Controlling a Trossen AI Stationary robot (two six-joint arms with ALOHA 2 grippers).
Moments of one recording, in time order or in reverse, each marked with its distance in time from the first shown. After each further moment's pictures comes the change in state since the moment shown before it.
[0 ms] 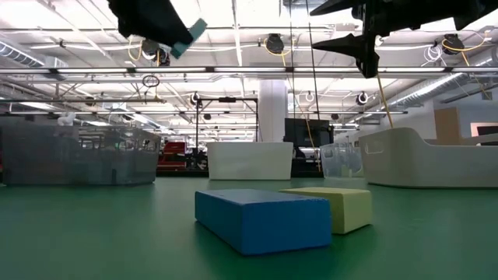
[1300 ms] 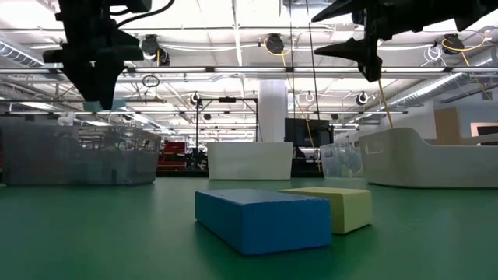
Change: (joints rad) left arm 0.332 -0.050 -0.001 -0.797 0.313 -0.669; right arm 0.002 0.001 0.000 -0.045 -0.006 0.031
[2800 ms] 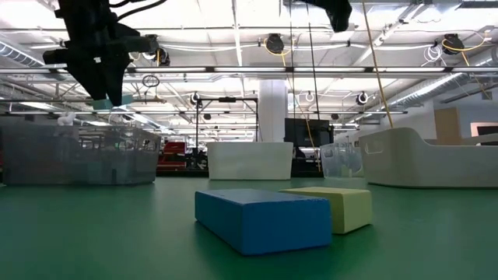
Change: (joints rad) left arm -0.052 0.000 0.000 0.071 -0.018 -0.107; right arm 0.180 0.285 0.311 0.009 0.106 -0.325
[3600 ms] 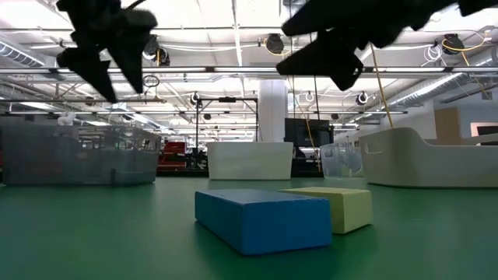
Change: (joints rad) left arm -0.082 0.000 0.000 0.162 0.048 0.065; right arm 0.132 0.318 0.000 0.001 -0.107 -0.002
